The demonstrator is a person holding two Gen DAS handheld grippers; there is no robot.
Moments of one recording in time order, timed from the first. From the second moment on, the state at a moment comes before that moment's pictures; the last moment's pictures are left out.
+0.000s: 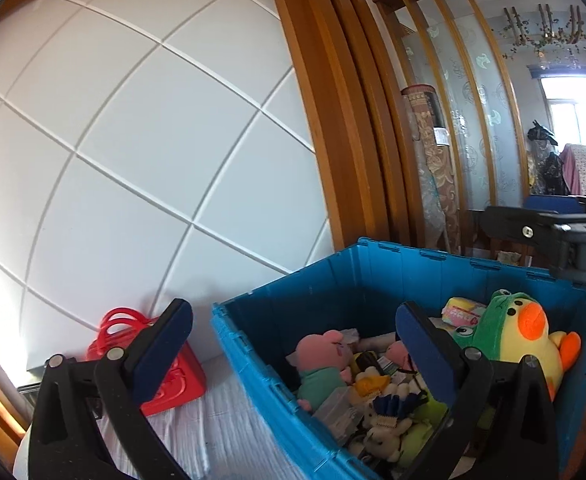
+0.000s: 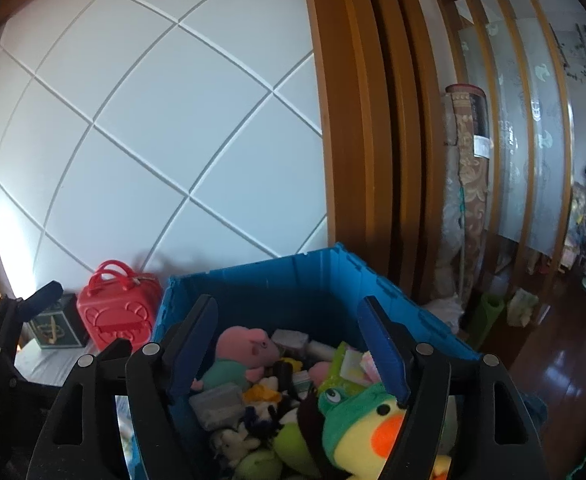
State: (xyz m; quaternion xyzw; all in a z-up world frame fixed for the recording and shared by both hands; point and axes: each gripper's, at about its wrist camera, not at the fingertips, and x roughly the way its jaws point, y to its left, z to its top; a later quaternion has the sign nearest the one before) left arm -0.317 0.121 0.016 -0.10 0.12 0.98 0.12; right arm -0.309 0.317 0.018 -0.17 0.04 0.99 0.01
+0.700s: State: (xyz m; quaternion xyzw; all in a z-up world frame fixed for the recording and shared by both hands) left arm -0.227 -0.055 0.007 -0.11 0.11 0.98 0.08; right arm -0.193 0.155 -0.019 -0.18 0.05 0.98 0.01
